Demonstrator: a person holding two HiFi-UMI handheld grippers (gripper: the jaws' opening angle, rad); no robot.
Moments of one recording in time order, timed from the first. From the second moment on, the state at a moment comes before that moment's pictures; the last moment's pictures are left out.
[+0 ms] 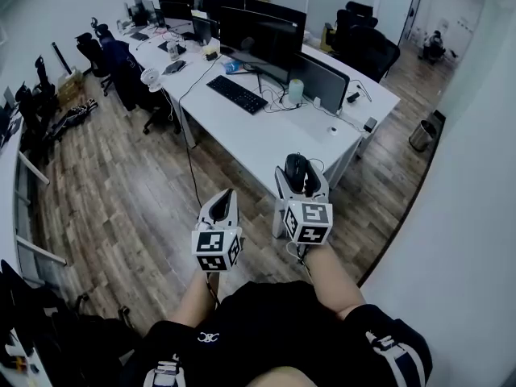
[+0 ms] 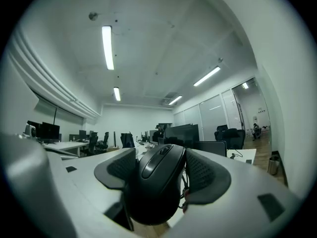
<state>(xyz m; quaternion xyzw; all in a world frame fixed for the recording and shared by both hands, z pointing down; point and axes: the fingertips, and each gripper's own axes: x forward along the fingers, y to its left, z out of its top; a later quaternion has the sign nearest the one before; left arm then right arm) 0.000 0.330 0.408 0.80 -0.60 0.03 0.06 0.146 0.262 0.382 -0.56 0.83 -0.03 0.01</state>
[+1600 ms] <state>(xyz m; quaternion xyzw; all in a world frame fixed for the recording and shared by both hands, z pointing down) -0.076 -0.082 0.453 0.82 -0.56 0.08 0.08 0.085 -0.151 0.425 -0.60 0.79 -0.06 0.03</state>
